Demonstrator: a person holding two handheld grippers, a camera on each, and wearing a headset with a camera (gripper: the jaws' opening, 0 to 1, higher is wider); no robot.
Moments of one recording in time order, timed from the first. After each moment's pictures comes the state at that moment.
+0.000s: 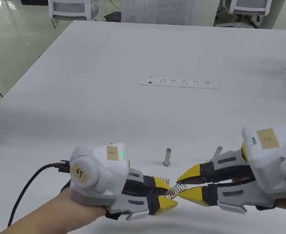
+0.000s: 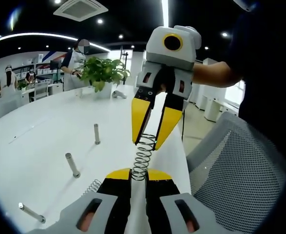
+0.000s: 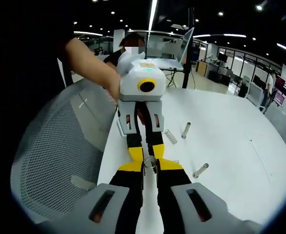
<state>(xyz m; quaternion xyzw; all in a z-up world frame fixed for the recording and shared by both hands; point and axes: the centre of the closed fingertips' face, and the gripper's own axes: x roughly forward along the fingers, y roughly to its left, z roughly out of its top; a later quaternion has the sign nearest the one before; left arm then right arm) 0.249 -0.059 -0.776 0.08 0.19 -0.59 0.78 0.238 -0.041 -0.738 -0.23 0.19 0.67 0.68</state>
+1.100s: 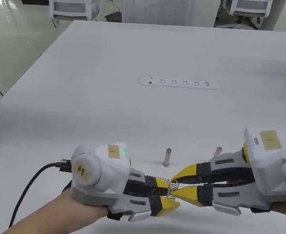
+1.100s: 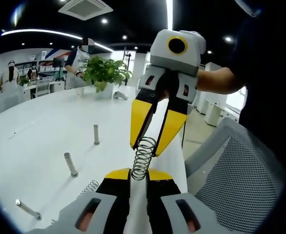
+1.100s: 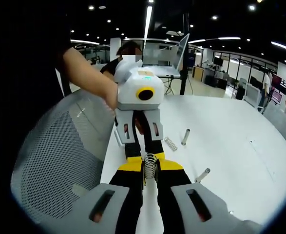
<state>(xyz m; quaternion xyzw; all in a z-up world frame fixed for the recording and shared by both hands) 0.247 -0.061 -0.772 0.06 0.20 -0.59 0.78 0.238 -0.033 -0.729 -0.20 0.18 0.66 0.70</state>
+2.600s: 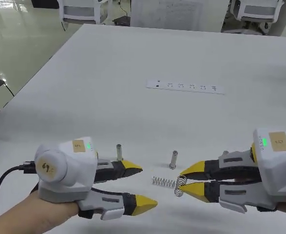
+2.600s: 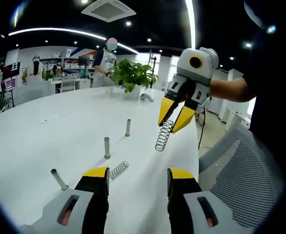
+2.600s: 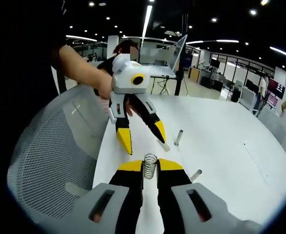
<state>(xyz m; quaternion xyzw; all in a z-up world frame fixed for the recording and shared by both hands) 0.262 0.013 -0.765 0.04 0.21 -0.49 0.85 0.247 -0.036 -0.726 -0.22 0.16 0.65 0.71</state>
